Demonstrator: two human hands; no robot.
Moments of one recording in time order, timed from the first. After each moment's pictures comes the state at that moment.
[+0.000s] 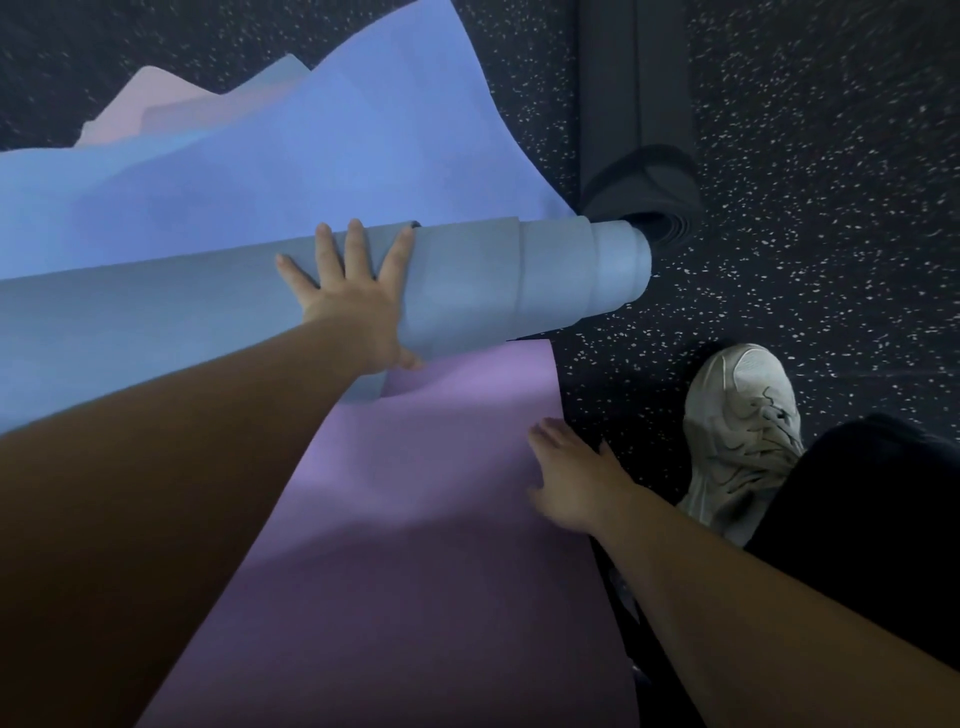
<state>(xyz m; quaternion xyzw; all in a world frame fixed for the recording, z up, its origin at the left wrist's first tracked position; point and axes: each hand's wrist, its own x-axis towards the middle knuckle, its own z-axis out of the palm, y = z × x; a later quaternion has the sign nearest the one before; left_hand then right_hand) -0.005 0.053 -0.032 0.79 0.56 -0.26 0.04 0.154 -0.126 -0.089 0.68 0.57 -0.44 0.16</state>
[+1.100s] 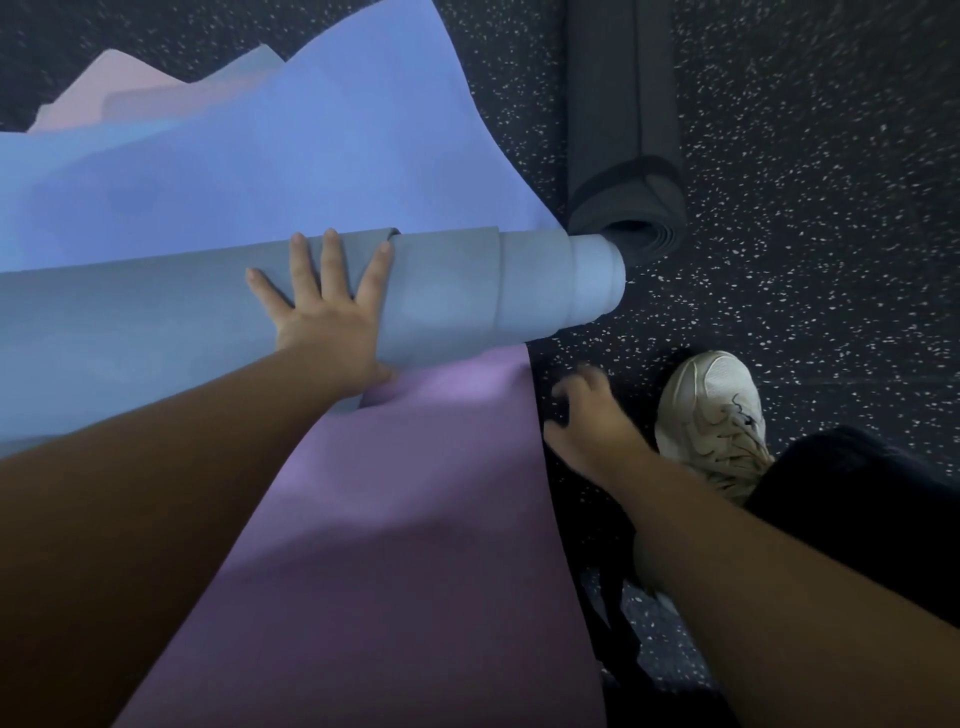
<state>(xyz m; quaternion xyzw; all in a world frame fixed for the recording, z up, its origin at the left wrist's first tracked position) -0.006 0.036 -0.038 0.79 0.56 -0.25 0.05 0.202 -0.107 -0.093 0.78 0.49 -0.38 -0.06</state>
